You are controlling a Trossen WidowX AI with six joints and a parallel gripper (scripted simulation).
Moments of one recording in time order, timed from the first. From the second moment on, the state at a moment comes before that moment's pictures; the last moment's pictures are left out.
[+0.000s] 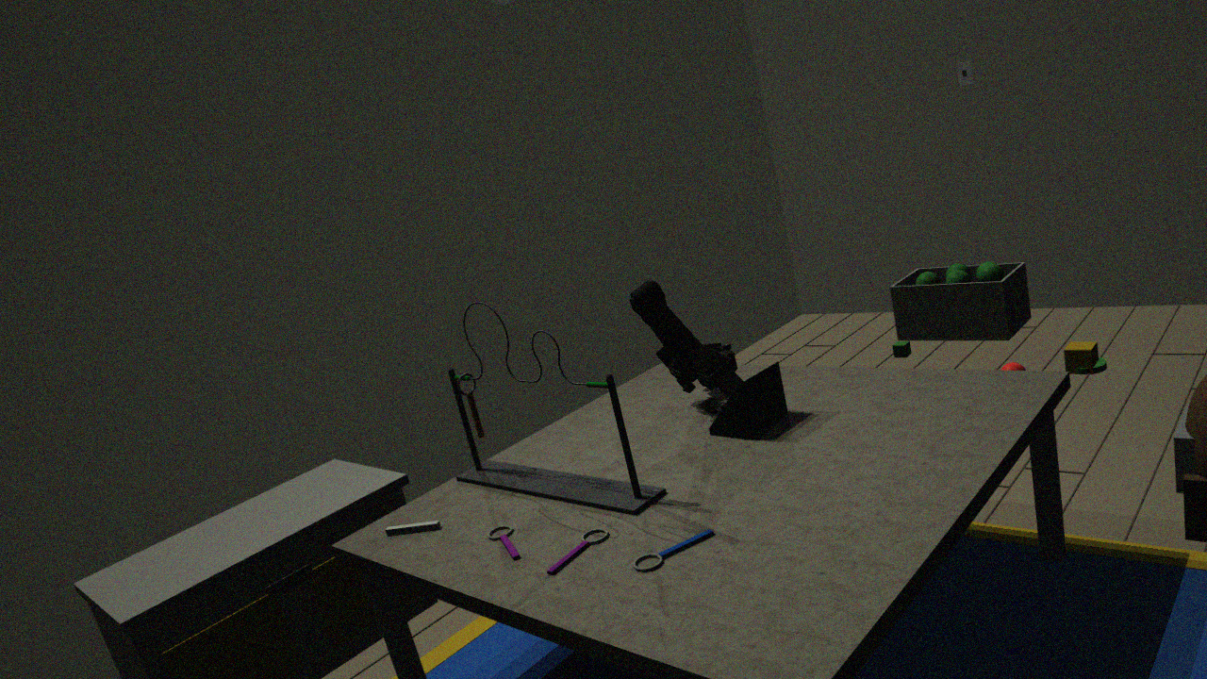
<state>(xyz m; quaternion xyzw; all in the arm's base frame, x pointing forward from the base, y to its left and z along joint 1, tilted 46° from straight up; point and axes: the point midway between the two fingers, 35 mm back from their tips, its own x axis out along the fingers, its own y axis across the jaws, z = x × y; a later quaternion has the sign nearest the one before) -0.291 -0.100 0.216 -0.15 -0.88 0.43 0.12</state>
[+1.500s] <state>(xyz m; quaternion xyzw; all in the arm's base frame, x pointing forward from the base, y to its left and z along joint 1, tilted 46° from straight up) -0.040 -0.421 0.447 0.56 -0.40 0.60 -0.42</state>
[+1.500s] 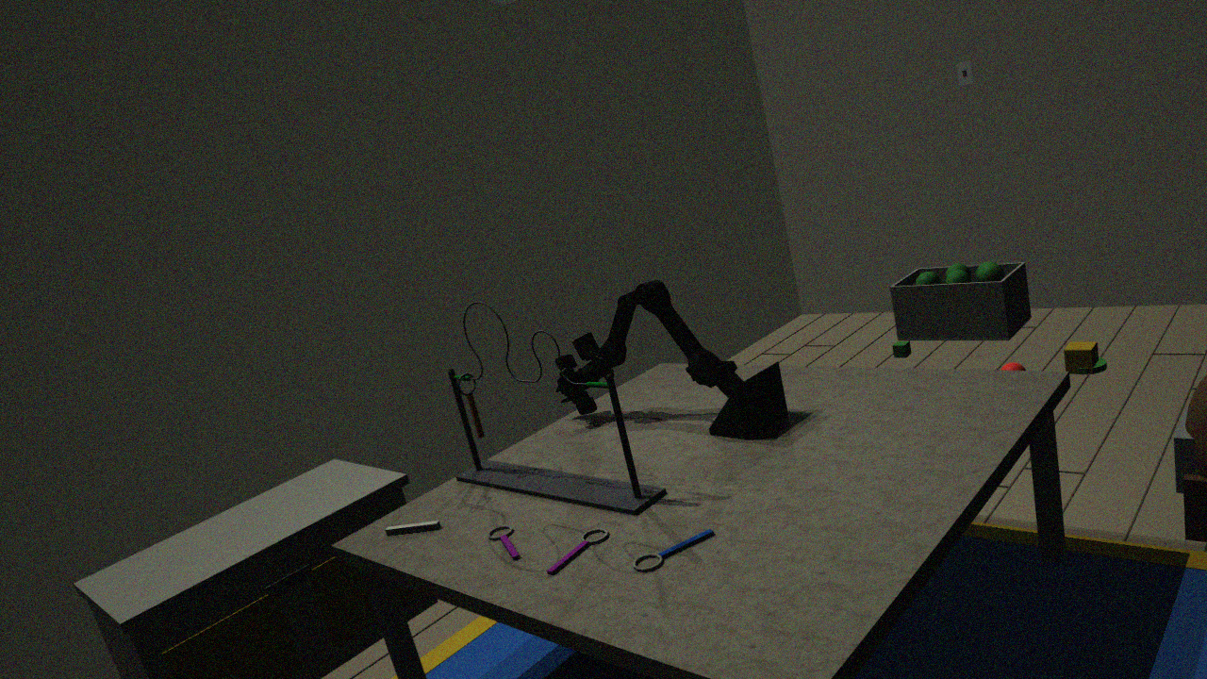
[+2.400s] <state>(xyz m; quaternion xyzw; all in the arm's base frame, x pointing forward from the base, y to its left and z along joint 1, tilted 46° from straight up) 0.220 -0.431 0.376 0.41 -0.07 0.11 -0.90</state>
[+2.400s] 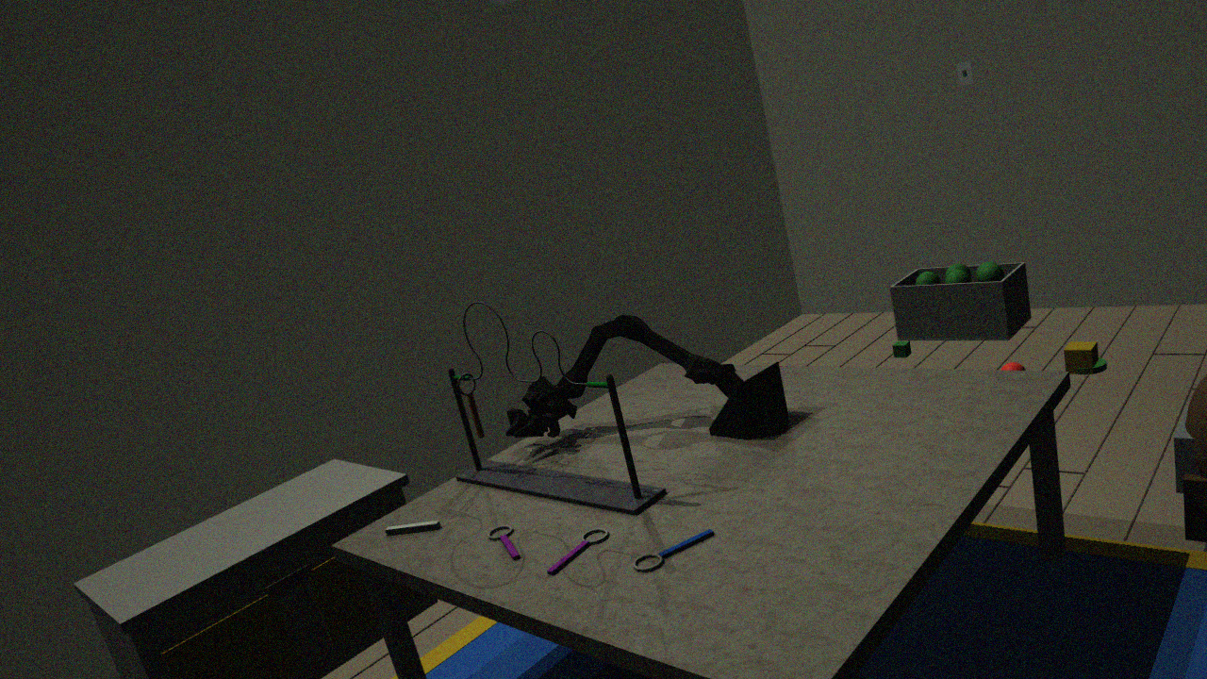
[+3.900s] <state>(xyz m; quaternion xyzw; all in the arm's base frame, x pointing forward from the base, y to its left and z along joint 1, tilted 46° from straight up) 0.321 -0.415 0.412 0.40 -0.06 0.09 -0.91</state>
